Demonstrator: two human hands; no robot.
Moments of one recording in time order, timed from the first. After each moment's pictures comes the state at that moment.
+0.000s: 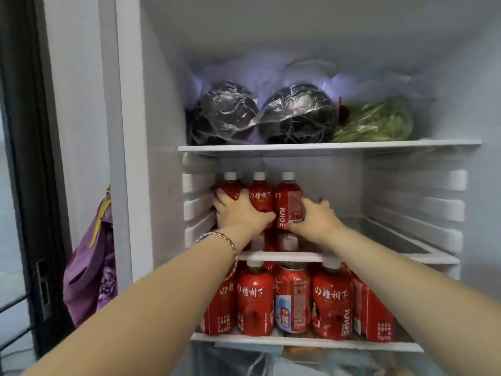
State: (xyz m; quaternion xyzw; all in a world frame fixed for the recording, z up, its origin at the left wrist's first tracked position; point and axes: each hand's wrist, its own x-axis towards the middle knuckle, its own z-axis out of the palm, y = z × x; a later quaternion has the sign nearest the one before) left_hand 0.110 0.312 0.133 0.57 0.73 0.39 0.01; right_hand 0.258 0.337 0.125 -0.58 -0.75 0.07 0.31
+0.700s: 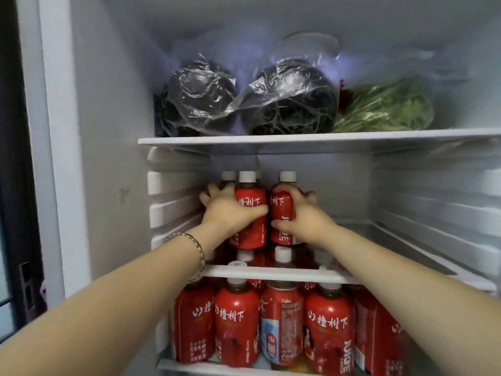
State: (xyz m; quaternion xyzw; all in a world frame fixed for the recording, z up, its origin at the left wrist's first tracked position) left_hand 0.103 0.359 0.144 0.57 0.70 0.42 -0.01; right_hand 0.259 0.396 0.130 -0.44 -0.81 0.10 0.37
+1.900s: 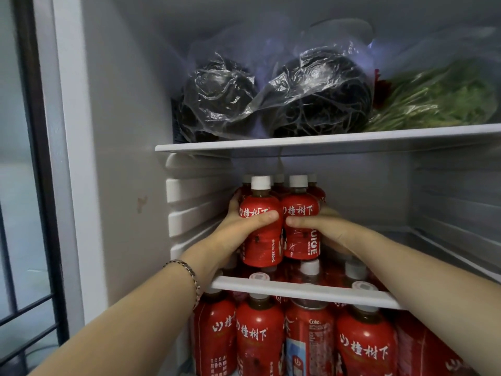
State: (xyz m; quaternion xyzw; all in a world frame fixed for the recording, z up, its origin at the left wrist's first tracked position) left_hand 0.075 0.356 0.120 0.58 0.45 0.59 0.34; right_hand 0.250 0.417 0.127 -0.29 -0.72 0.49 0.39
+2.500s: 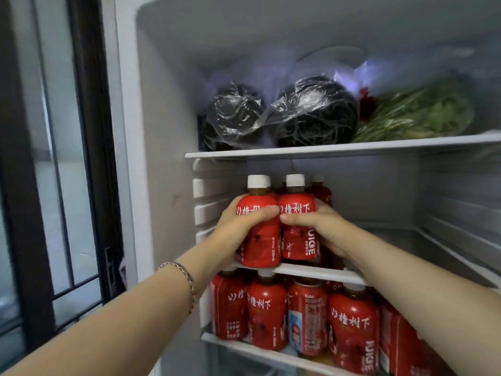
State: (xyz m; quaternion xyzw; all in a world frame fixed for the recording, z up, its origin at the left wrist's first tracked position) left_hand 0.098 0.278 0.130 0.51 0.49 0.63 0.32; right_hand 0.249 0.363 0.134 -0.24 -0.70 0.52 0.42
